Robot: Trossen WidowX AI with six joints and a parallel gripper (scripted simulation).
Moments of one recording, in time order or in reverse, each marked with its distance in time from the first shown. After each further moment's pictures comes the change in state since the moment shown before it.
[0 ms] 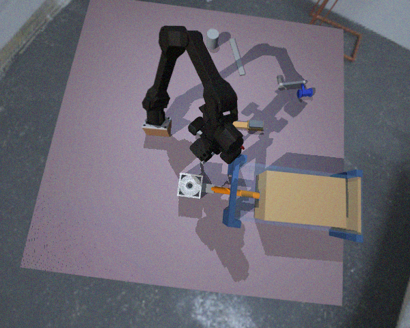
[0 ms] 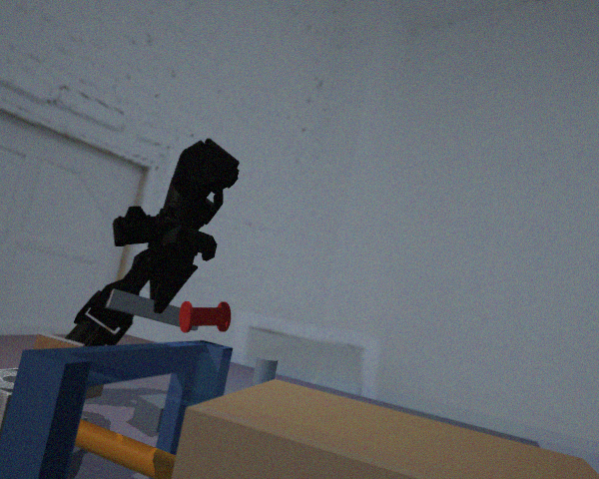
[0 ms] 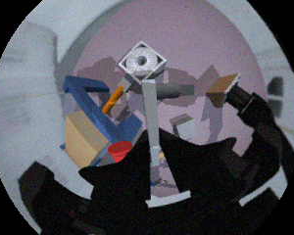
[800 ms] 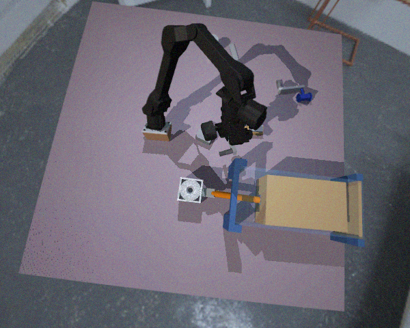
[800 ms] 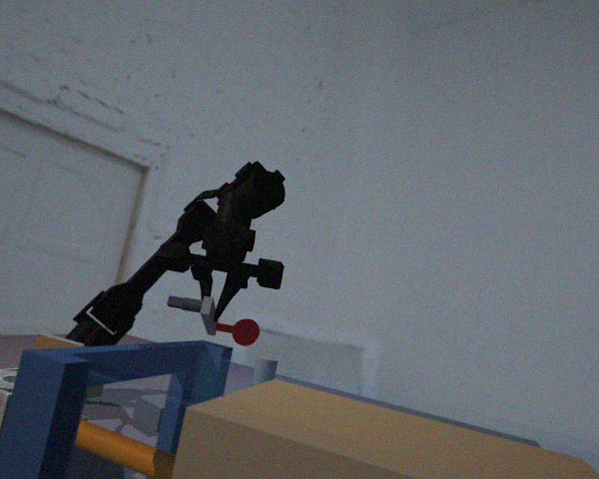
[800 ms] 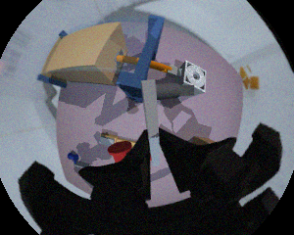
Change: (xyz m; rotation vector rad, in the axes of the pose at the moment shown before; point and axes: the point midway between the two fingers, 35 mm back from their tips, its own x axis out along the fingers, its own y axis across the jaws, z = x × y) arm -0.010 -0.004 -0.081 -1.058 -0.046 0.021
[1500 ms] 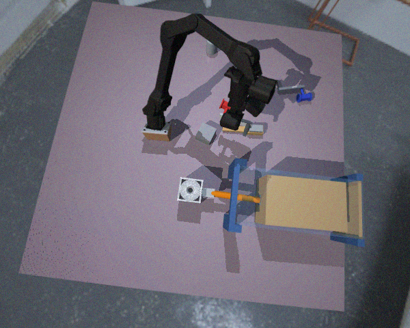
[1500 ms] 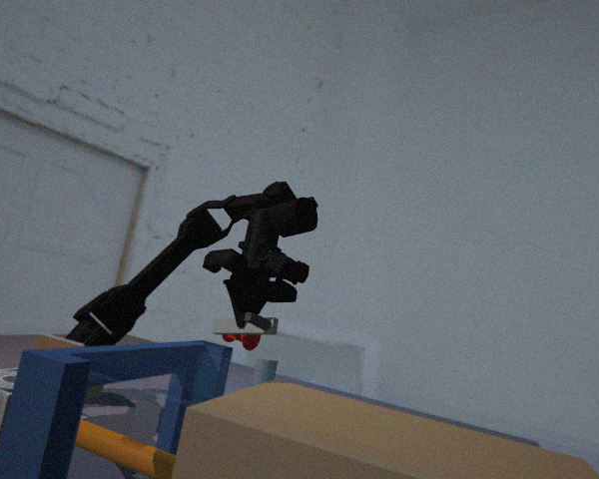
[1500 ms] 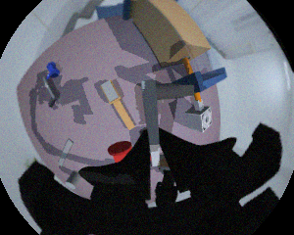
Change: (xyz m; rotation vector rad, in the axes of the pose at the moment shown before) arm -0.010 0.047 -0.065 -0.905 0.025 0.016
